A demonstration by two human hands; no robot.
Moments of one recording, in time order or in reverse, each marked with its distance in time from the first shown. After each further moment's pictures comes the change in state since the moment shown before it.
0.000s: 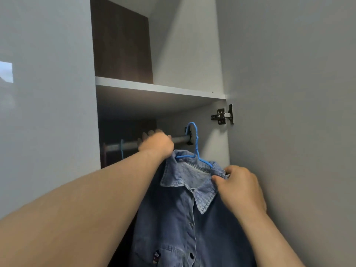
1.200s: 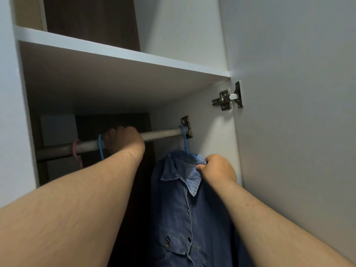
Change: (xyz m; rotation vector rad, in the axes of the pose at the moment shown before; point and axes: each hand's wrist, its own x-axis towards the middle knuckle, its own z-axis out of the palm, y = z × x) left_hand 0.071 -0.050 0.049 0.363 0.147 -0.179; right_hand 0.115 0.021 0.135 -0.078 -0.192 -0.014
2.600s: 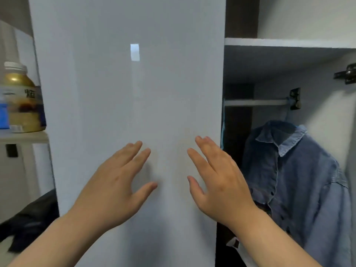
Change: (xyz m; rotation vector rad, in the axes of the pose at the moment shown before) left_hand -0.368 -0.308 -0.182 -0.103 0.069 0.190; right_hand -0.345 -0.128 -0.047 0.318 0.160 -1.201
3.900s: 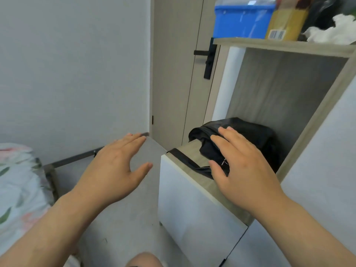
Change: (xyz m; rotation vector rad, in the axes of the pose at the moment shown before) left_hand -0.286 -0.230 -0.134 0.426 -0.150 -0.896; right_hand 0.042 -0.342 0.193 0.737 -0.460 -0.288
